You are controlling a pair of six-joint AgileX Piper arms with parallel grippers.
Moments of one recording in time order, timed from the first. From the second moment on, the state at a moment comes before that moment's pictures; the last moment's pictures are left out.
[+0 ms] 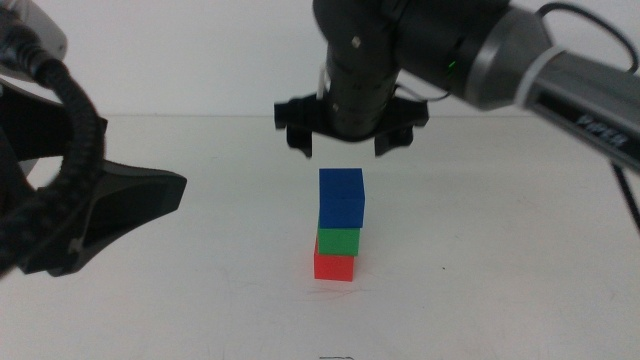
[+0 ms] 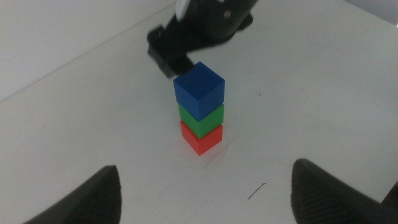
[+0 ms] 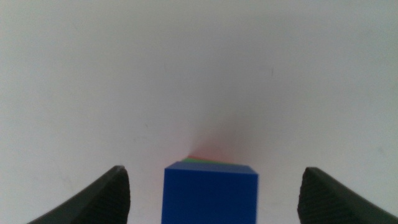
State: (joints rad) left arm -0.42 0.82 -1.08 -0.32 0.93 0.39; right arm 0.78 2.01 -2.01 -0.29 1.24 0.76
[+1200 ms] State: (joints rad) left arm -0.42 0.82 -1.08 -0.33 0.93 0.39; right arm -0.10 0.87 -1.11 0.17 0.80 -0.10
